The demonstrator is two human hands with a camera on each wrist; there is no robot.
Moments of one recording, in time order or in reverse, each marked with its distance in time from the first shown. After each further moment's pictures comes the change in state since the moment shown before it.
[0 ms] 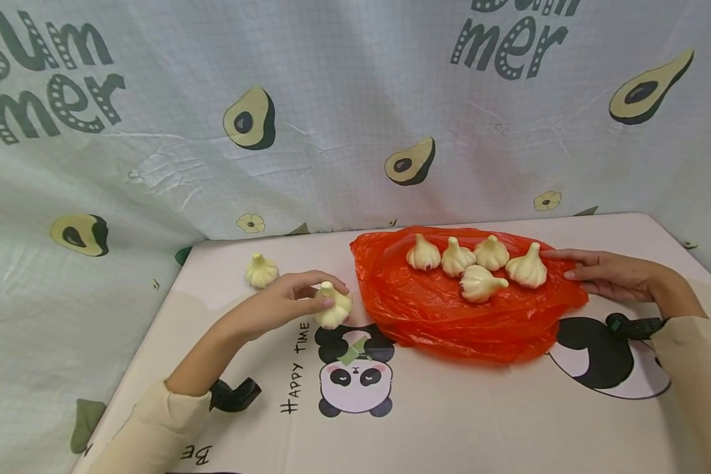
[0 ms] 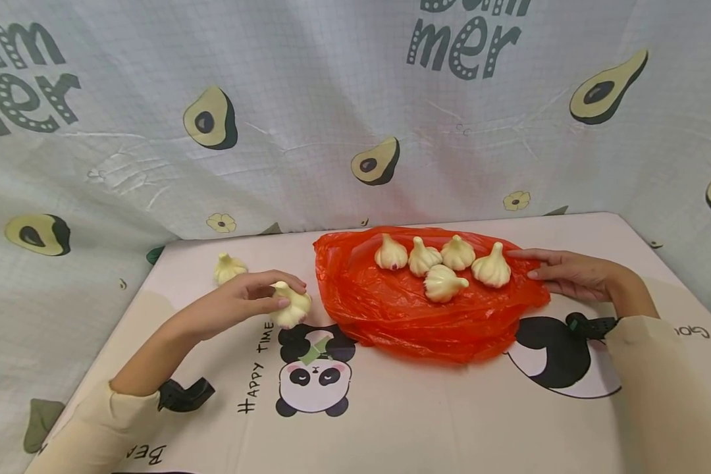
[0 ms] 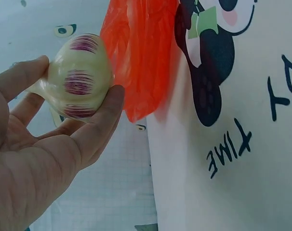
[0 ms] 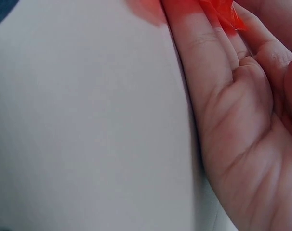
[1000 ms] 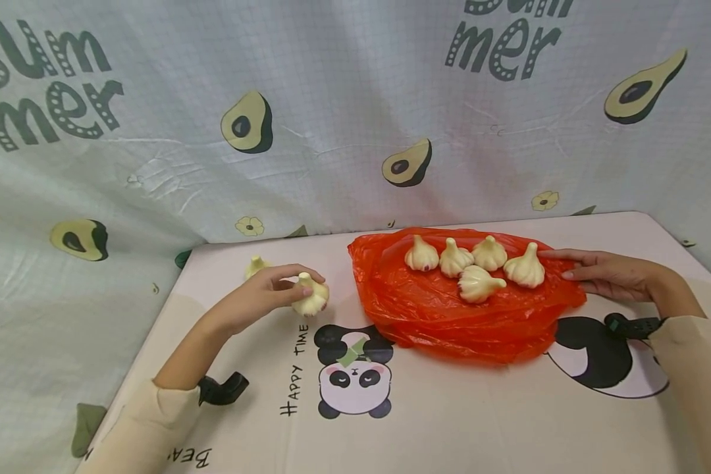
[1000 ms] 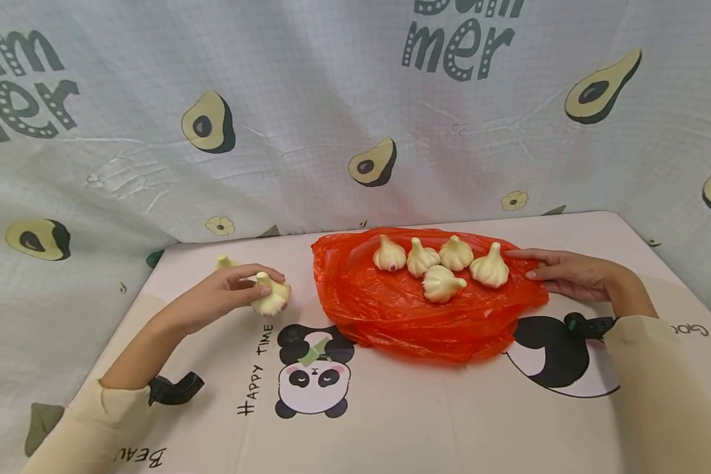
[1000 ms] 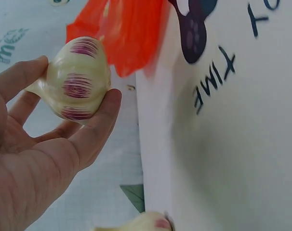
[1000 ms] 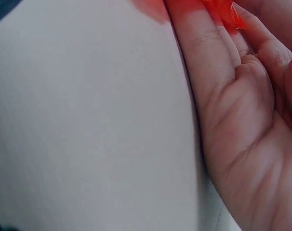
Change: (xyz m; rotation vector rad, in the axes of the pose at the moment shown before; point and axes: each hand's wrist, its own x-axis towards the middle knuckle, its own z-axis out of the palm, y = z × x) left_hand -0.004 -0.022 -0.029 0.003 0.073 -0.013; right_hand 0.000 0.001 0.002 -0.004 0.029 0.002
